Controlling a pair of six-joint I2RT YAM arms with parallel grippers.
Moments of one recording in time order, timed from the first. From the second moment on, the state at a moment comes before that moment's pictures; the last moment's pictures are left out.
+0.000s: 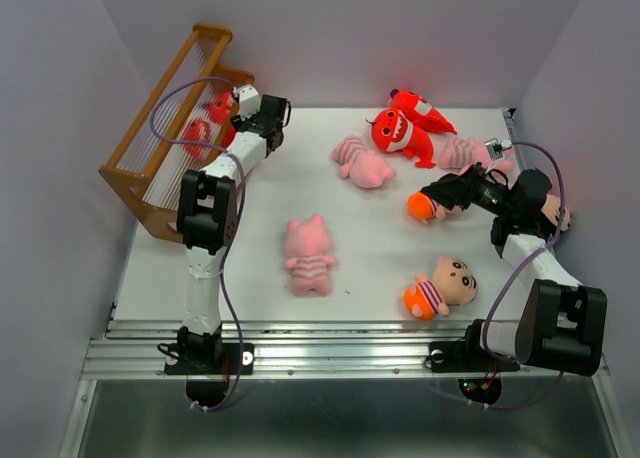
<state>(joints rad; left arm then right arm) -0.30 2.21 1.85 -0.40 -0.73 -0.57 -0.20 1.25 0.63 0.64 -1.15 0.72</state>
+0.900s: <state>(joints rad) -0.25 2.31 1.89 -0.44 -0.68 -0.53 -0.20 1.25 0.63 0.64 -1.15 0.72</state>
